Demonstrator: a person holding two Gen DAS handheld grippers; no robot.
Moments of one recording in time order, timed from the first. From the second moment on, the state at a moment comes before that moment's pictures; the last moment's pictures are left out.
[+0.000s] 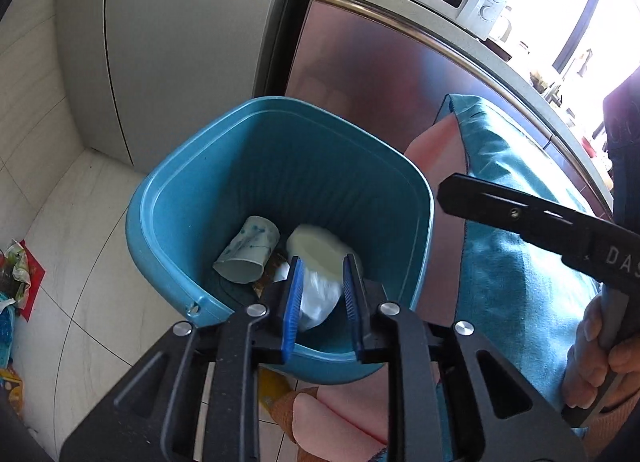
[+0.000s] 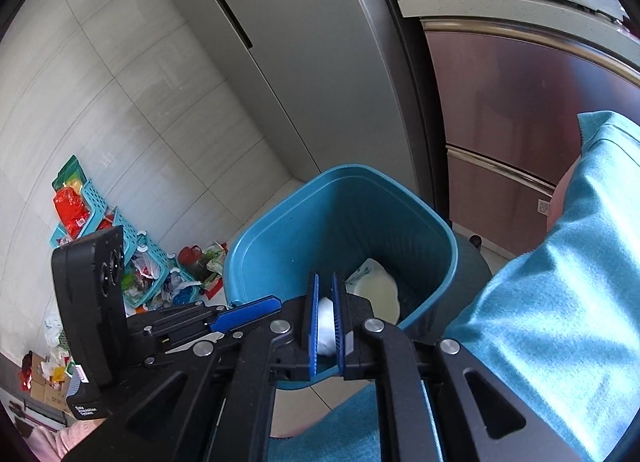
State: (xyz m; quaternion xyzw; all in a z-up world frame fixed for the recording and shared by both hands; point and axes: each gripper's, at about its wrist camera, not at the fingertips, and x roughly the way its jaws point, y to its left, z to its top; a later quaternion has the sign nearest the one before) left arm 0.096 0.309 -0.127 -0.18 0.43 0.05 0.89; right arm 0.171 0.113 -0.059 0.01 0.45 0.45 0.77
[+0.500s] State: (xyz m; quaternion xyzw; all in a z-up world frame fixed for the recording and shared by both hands) left arm 0.067 0.274 -0.078 -0.14 0.35 0.01 0.93; right arm 0.139 0.035 -0.024 0.04 0.39 0.45 0.80
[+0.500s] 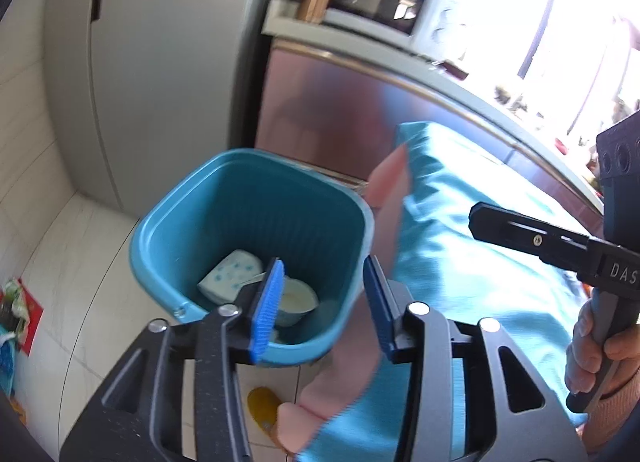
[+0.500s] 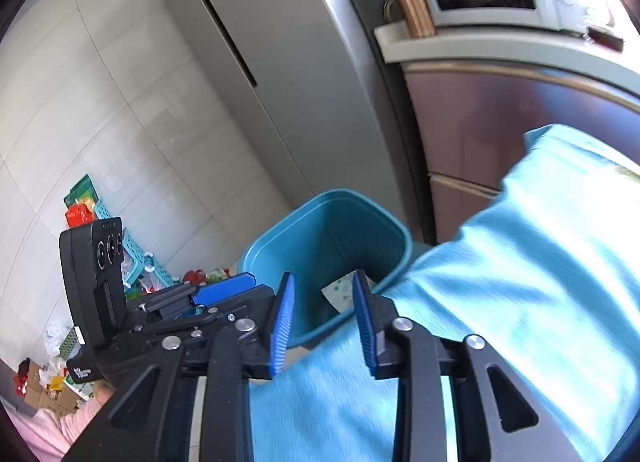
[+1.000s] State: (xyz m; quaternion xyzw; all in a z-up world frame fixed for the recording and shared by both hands) left arm 0.076 0.141 -0.048 -0.07 0.34 -0.15 0.93; right arm 0.079 -0.124 -0.010 0.09 0.34 0.33 0.88
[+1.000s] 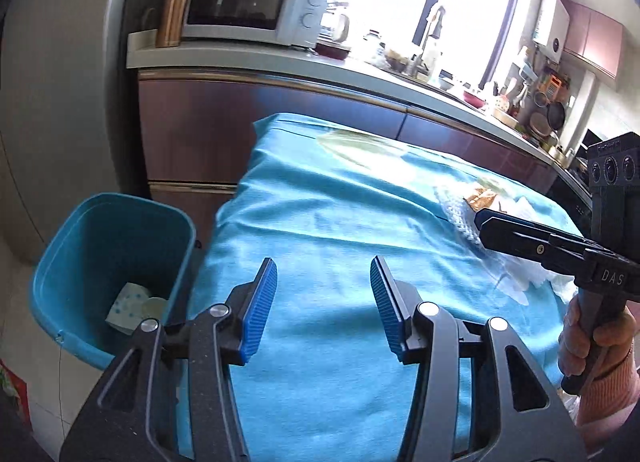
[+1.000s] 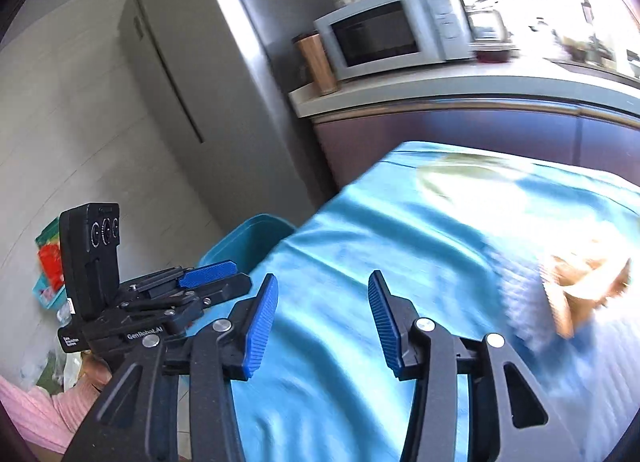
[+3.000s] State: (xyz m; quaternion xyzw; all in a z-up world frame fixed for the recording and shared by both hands) left arm 0.156 -0.011 -0.023 -0.02 0.37 -0.25 0.90; right arm 0.045 -0.287 -0.034 0.15 0.31 0.18 0.92
